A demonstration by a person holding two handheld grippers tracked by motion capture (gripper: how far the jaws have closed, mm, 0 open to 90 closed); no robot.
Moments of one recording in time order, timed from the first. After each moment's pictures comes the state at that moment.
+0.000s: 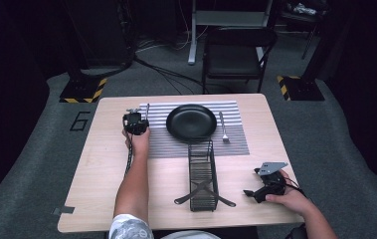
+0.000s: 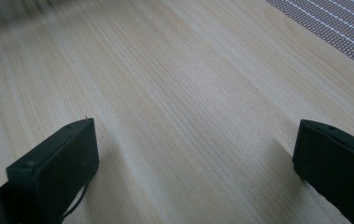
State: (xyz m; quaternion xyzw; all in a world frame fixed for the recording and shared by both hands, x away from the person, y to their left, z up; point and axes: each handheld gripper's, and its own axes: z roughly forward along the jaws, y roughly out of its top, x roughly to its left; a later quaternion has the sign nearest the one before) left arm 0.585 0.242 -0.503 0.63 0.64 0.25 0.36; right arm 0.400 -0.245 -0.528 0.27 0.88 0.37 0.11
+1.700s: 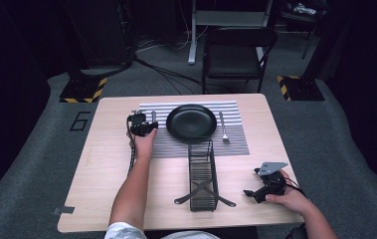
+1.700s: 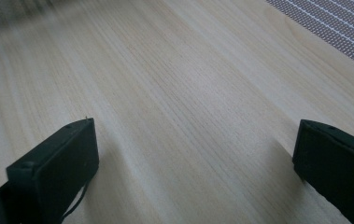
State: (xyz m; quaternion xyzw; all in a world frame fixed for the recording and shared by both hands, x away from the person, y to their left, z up) left arm 0.571 0.228 -0.493 0.64 0.63 0.20 0.39; right arm 0.399 -0.245 -0.528 0.27 0.88 0.37 0.11
